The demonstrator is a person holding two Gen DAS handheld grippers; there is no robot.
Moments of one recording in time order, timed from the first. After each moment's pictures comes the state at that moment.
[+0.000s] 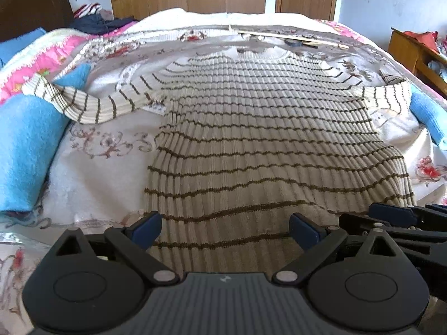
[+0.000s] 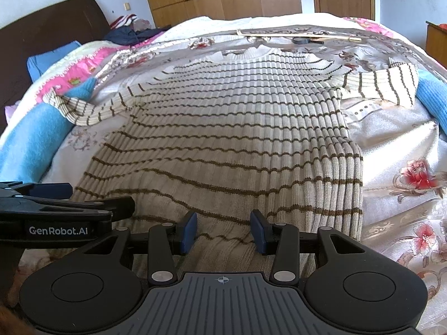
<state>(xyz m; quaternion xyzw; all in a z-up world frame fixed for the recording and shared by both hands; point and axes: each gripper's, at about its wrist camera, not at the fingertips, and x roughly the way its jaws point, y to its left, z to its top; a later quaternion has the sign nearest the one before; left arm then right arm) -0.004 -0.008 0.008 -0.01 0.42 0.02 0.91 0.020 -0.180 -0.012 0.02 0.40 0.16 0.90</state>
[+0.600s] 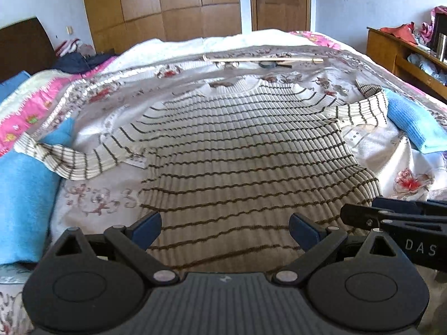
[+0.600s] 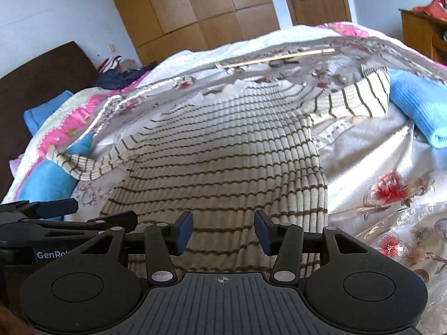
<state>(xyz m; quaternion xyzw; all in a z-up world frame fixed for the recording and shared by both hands) 0.018 -0.037 0.045 0.03 0.39 -0.01 0.92 0.028 -0.221 0.023 0.10 0.37 0.14 0.91</state>
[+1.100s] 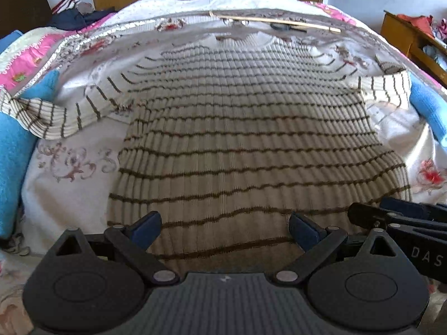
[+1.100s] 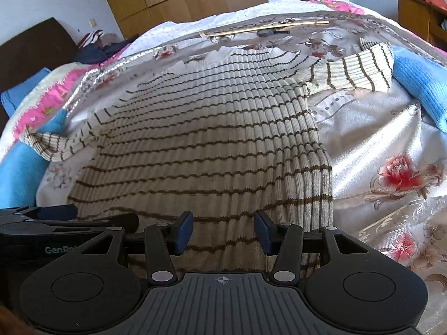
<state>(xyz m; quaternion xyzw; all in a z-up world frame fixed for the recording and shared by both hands) 0.049 -0.027 -0.005 -0.01 0.46 -0.01 0.89 0.055 -0.204 -0.009 0.07 0.42 0.11 0.90</state>
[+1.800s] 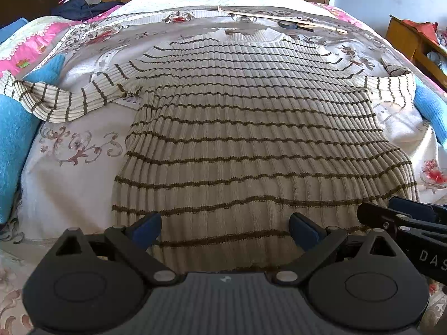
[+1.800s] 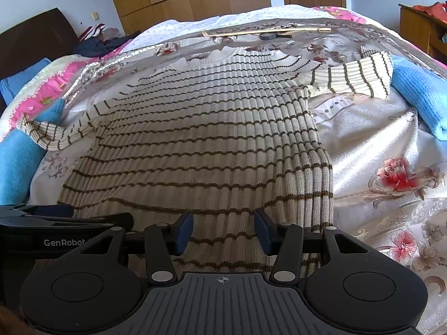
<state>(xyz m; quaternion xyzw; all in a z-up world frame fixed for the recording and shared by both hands) 0.043 -0.014 -0.008 -0.03 0.46 0.00 0.89 0.047 -0.199 -0.008 0.05 0.42 0.11 0.90</state>
